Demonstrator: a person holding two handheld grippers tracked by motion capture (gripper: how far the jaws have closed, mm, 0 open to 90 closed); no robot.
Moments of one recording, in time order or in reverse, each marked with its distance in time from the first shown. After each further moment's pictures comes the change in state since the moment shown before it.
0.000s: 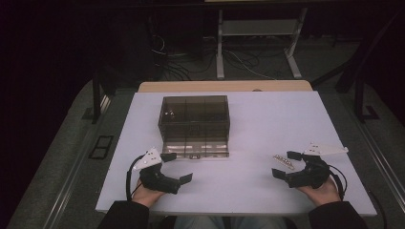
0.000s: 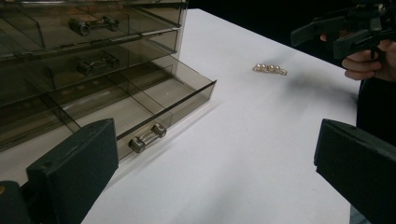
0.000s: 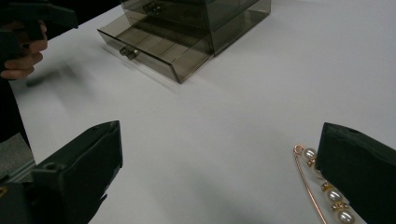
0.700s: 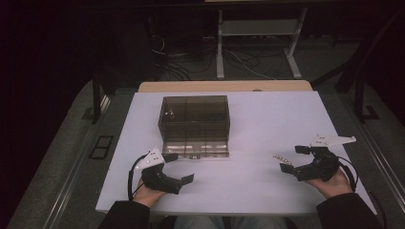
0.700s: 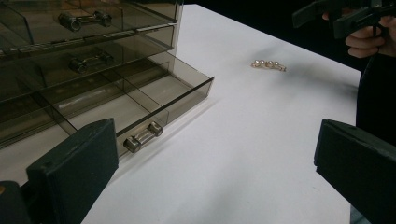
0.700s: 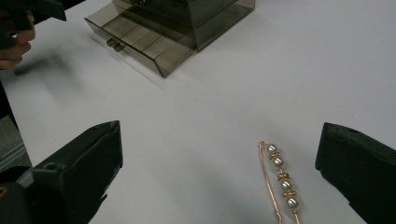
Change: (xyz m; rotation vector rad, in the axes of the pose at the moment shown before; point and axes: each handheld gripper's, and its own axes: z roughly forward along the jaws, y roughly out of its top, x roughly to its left) left arm -0.001 0.000 0.004 0.012 -0.006 0.001; right arm -0.014 0.020 -0.017 0.068 -0.027 -0.029
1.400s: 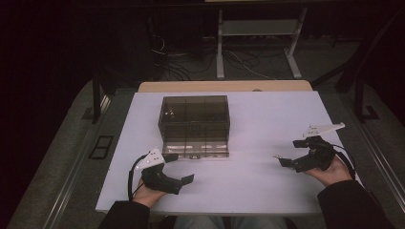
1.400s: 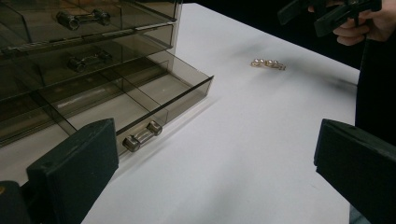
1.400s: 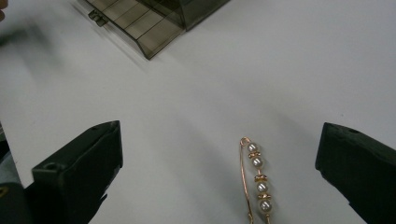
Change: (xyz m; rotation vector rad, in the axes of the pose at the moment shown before) left arm 0.000 0.000 0.000 0.003 -0.002 0.000; right arm -0.018 0.022 0.013 0.139 0.003 -0.033
